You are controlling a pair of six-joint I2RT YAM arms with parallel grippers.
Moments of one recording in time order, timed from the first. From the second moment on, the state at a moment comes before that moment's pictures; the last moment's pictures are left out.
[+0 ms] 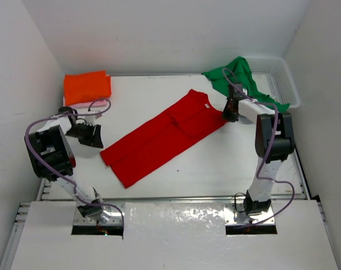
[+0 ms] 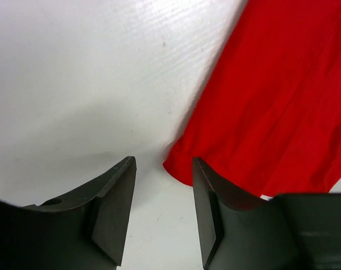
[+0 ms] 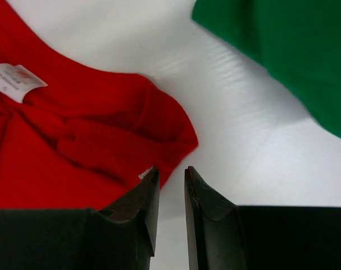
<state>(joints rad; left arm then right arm) 0.40 1.73 1.05 -0.78 0.53 0.67 0.08 1.94 1.30 -0.39 0.15 0.46</state>
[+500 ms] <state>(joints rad) 0.31 1.76 1.08 -0.72 0.51 0.67 0.15 2.34 1.82 -0.58 0.12 0.46</state>
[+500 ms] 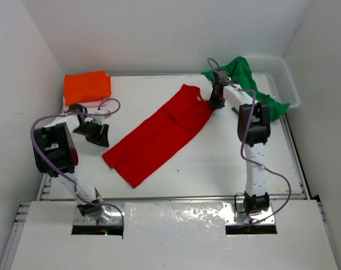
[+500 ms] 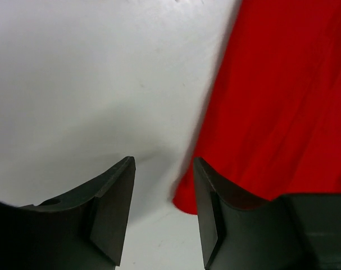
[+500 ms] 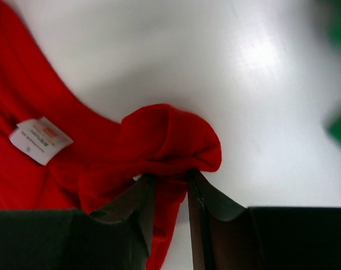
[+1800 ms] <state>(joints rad) 0.31 1.48 0.97 -0.68 0.42 0.58 0.25 1.47 1.18 -0.28 -0.07 0.49</state>
